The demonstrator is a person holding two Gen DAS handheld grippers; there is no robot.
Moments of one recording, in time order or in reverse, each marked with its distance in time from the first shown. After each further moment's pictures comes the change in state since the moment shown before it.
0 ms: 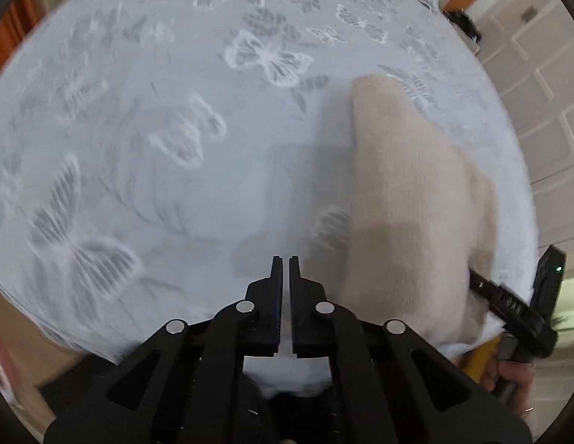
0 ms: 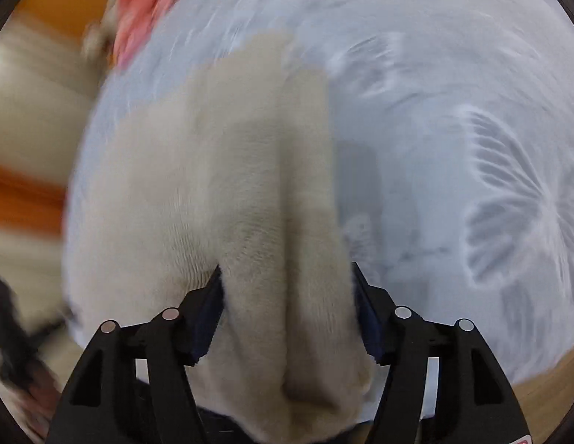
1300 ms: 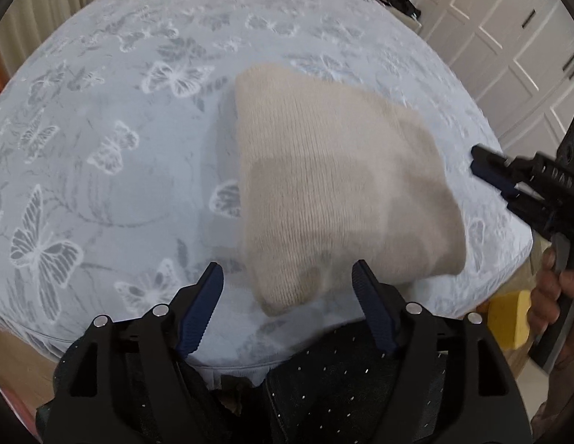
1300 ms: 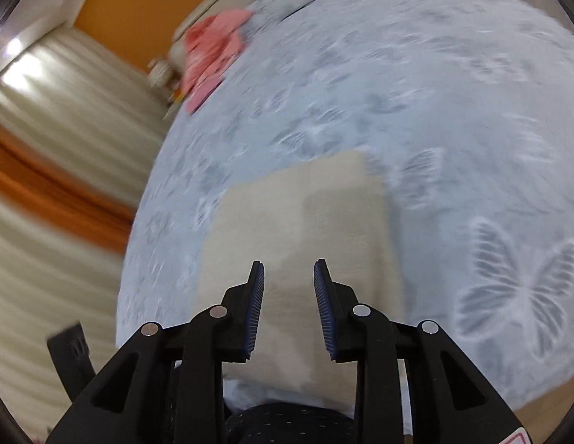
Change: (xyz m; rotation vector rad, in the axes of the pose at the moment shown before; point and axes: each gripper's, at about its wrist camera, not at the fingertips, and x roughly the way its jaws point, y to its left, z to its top) left arm -0.010 -0.079 -0.056 0.240 -0.093 0.018; right arm -0.080 0.018 0.027 -0.167 -0.112 0.216
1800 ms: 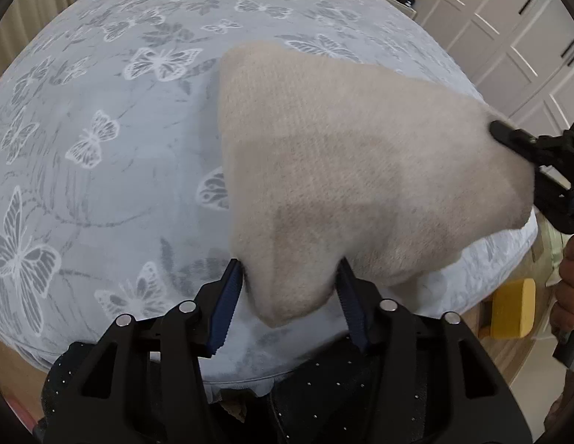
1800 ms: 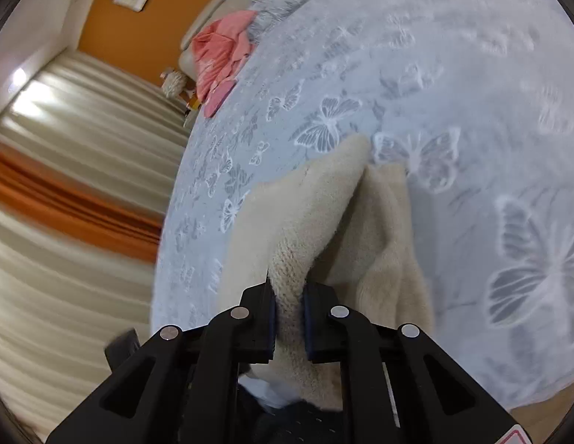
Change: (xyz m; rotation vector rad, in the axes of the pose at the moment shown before) left arm 0.036 0.000 -0.006 0.052 0.052 -0.016; right arm -0.018 -0.011 -0.010 0.085 -0.013 0.098
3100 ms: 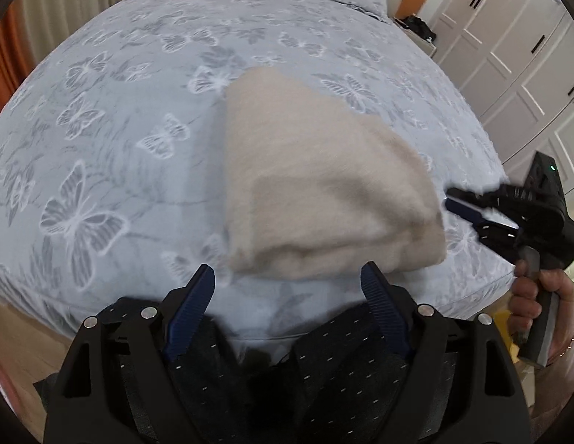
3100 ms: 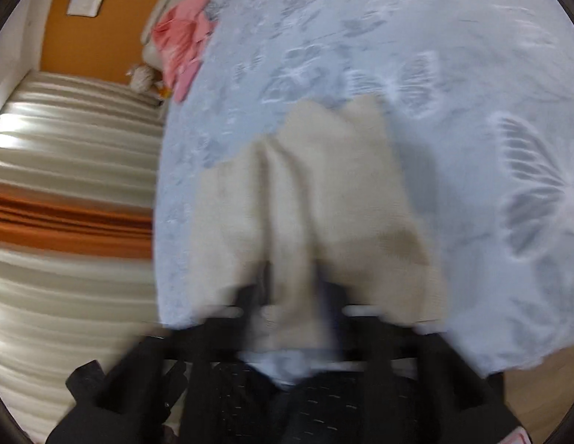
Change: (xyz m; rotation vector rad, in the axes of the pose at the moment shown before) left arm -0.078 0.022 -0.030 -0.115 -0.106 0.033; right arm 0.038 -0.011 -0.028 0.171 0.132 0.011
